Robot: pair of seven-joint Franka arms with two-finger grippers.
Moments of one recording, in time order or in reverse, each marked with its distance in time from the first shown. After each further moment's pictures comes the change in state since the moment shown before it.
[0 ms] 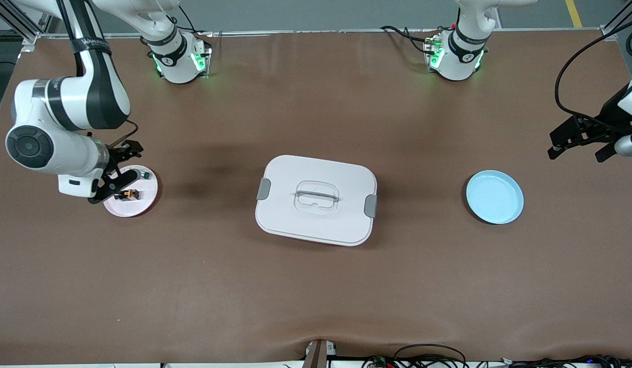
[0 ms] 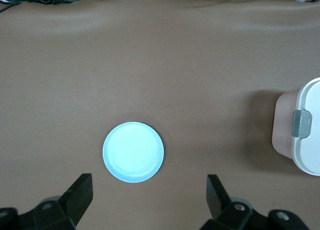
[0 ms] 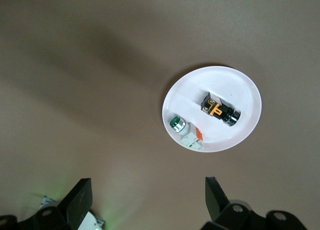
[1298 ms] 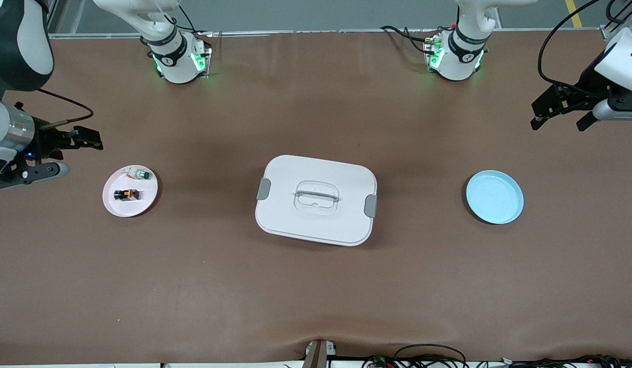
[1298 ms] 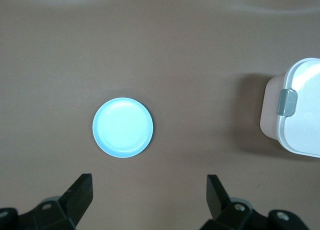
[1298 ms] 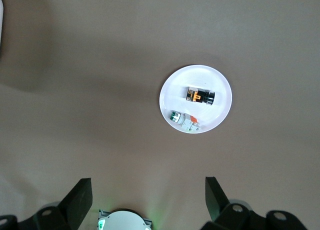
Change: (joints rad) left arm -0.001 -0.182 -0.048 -0.184 0.003 -0.014 -0.100; right arm -0.063 -0.039 -0.022 0.279 0.098 -0.208 0.194
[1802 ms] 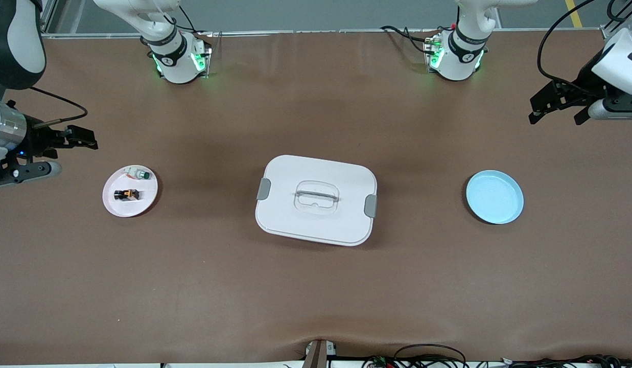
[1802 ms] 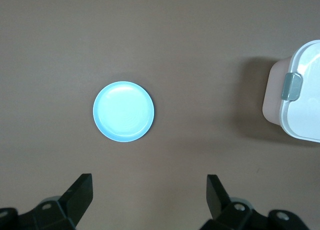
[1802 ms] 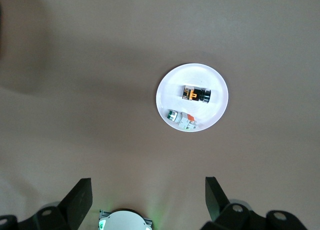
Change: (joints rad) left arm 0.001 0.006 0.003 0.026 0.000 -0.083 -0.004; right arm -0.021 -0.001 -0.001 0.001 0.001 -0.004 0.003
